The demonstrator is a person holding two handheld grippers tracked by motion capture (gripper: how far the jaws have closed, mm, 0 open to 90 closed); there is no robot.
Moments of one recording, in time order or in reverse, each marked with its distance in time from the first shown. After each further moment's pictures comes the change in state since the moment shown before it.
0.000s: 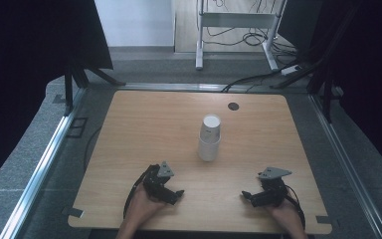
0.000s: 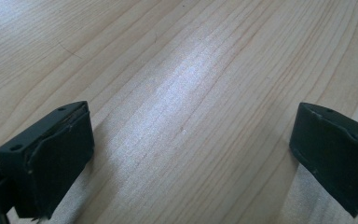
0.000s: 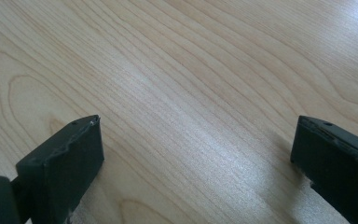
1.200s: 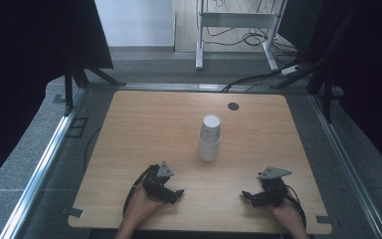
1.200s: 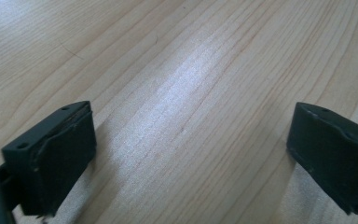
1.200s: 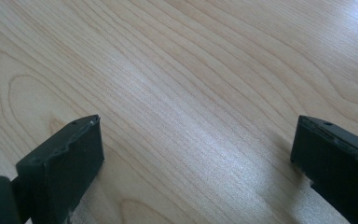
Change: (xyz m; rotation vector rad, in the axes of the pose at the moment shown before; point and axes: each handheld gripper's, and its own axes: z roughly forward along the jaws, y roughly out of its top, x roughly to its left) left arm 0.001 -0.001 -0.002 -0.015 -0.004 -0.004; right arm 0.000 0.000 0.000 0.002 0.001 0.000
